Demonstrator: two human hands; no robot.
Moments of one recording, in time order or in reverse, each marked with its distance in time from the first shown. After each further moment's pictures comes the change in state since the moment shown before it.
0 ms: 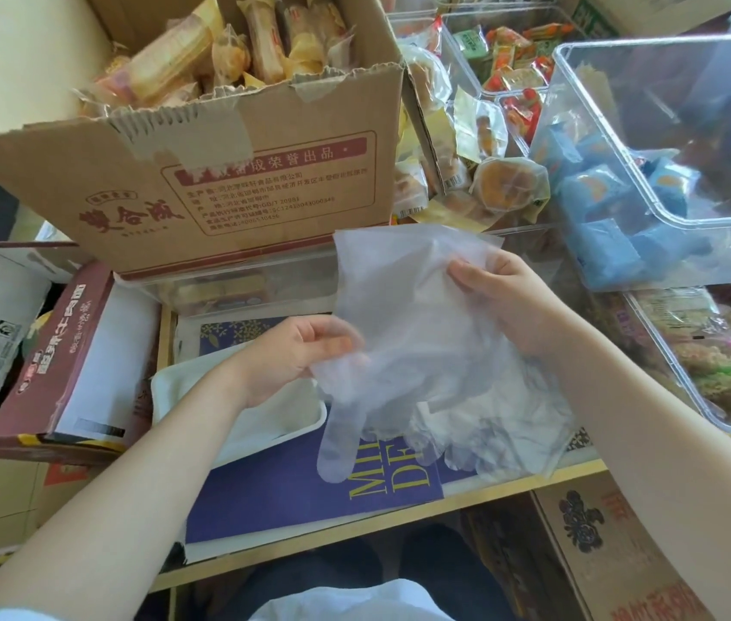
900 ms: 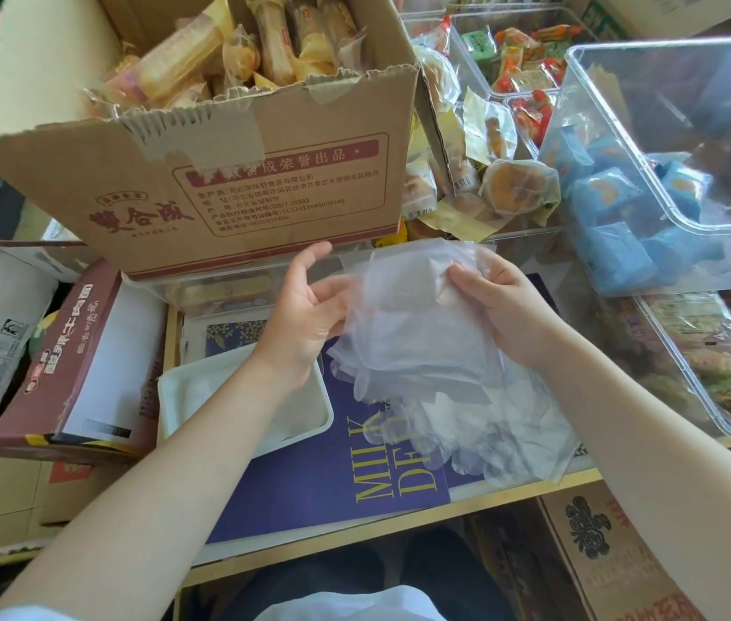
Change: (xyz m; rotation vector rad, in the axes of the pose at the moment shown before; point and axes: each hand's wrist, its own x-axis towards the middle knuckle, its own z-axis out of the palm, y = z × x) left_hand 0.018 0.018 0.016 -0.301 0.387 0.257; right_hand 0.003 0.006 0.016 0.115 0.056 0.031
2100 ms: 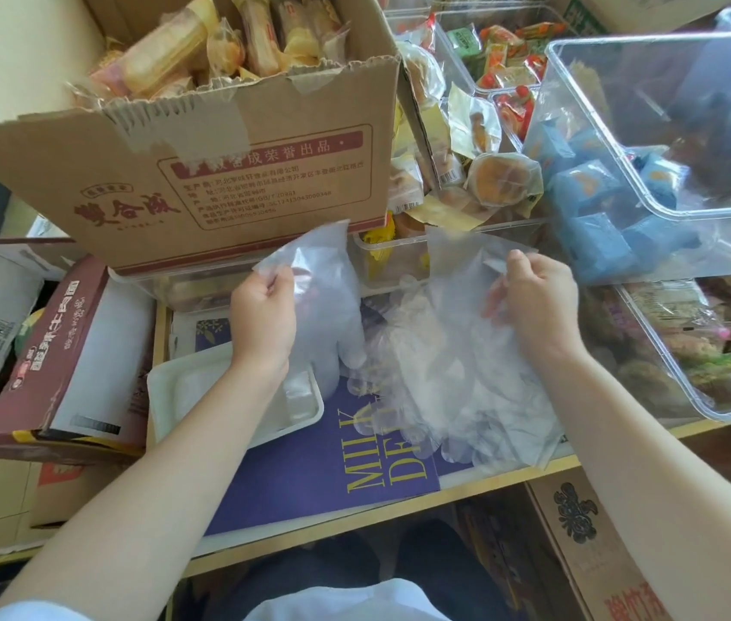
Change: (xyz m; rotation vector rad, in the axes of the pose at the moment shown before) left_hand 0.006 -0.014 -0.014 0.322 0.478 0.076; right_hand -0.018 0.004 -0.017 -0.536 0.723 -0.118
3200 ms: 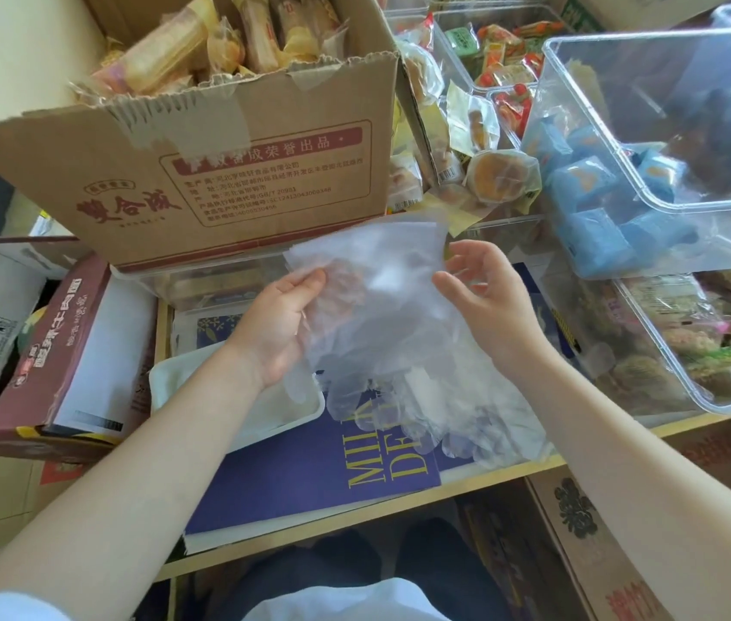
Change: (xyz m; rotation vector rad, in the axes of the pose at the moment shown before) left_hand -0.014 0.020 -0.004 -0.396 -0.512 -0.243; right_hand -0.023 -0.001 0.015 0.024 -0.319 -0.224
